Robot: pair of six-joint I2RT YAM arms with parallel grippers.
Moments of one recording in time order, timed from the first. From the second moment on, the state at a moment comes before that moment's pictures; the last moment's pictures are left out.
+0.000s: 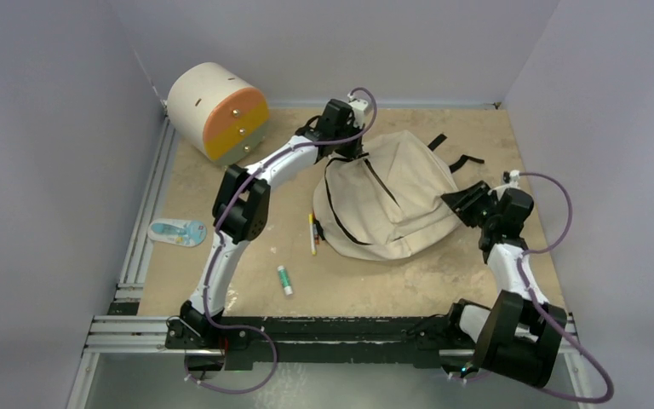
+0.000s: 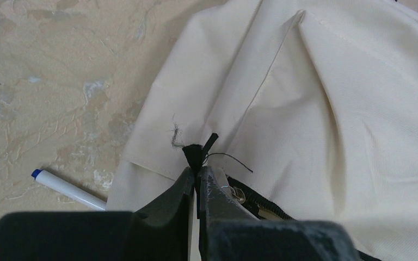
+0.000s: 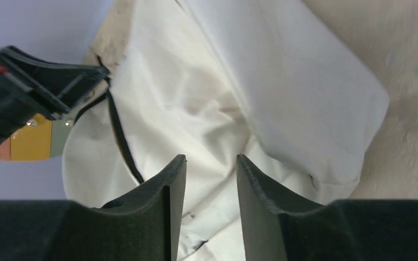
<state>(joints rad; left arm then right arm) -0.59 2.37 2.07 -0.33 0.17 -0.15 -0.35 1.12 0.44 0.12 -0.56 0.69</state>
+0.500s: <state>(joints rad) -0.61 2.32 2.00 -0.31 0.18 -0.15 0.04 1.13 0.77 -0.02 -0.30 0.51</state>
